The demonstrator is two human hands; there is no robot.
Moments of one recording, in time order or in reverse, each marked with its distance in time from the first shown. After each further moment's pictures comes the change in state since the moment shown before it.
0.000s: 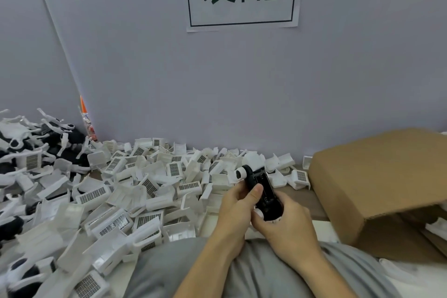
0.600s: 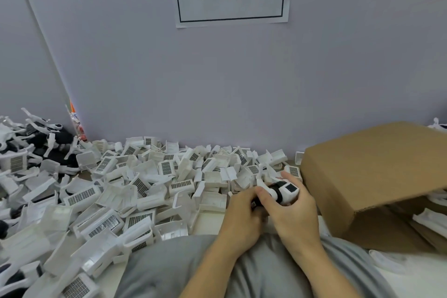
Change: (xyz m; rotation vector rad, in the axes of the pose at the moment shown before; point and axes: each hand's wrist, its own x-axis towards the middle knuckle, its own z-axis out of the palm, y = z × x) left_hand -0.002 -0.013 0.004 0.632 -0.161 0.360; right_hand 0.011 0.014 0.001 0.374 0.267 0.130
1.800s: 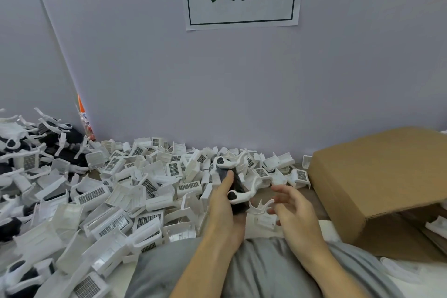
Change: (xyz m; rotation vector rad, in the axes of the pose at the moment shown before) left_hand 0.012 0.015 -0.024 -1.158 0.409 -0.534; right_hand -0.005 -0.012 0.000 -0.010 -0.211 0.143
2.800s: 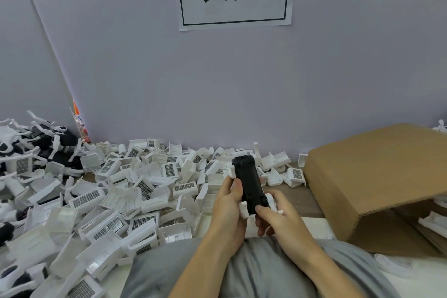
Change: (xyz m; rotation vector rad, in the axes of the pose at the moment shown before) left_hand -0.004 -0.010 -0.002 0.305 -0.186 0.063; right_hand -0.007 -0.007 0.001 0.055 -0.263 0.093
